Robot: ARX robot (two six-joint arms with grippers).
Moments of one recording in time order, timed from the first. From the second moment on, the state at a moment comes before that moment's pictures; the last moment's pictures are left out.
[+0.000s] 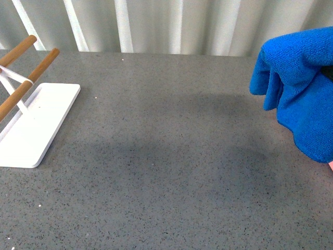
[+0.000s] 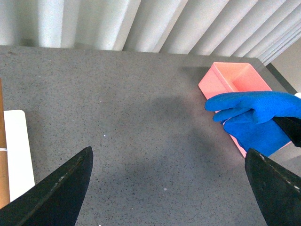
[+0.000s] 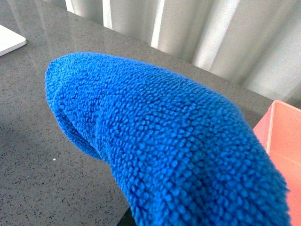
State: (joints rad) left arm 0.17 1.21 0.69 0.10 0.73 -0.07; right arm -0.01 1.57 0.45 0.76 -0.42 -0.32
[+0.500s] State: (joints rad) left arm 0.14 0.92 0.24 0.67 0.14 -0.02; right arm -0.02 1.56 0.45 0.75 -0.41 -0.32
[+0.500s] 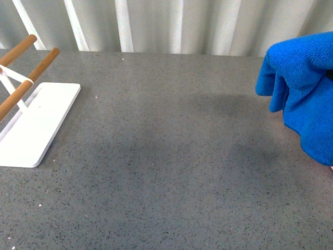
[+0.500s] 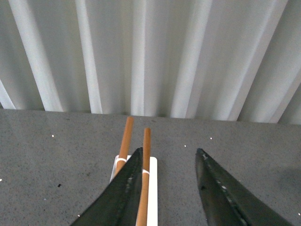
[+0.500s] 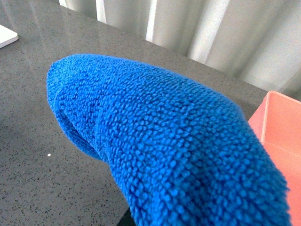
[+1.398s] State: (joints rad) left arm 0.00 0.45 0.02 0.45 0.00 -0.01; right arm 0.04 1.45 0.40 0.74 -0.37 -0.26
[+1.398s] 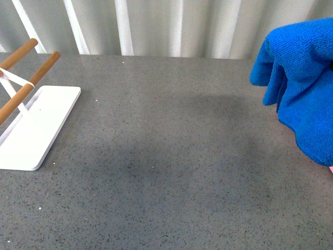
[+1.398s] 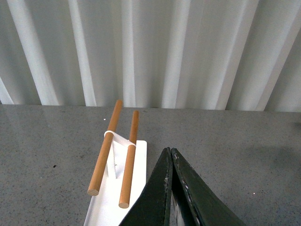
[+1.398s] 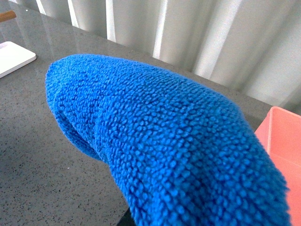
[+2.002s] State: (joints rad) left arm 0.00 0.21 0.02 0.21 0.00 -0.01; right arm 0.05 1.44 0.40 0.71 -0.36 -0.27
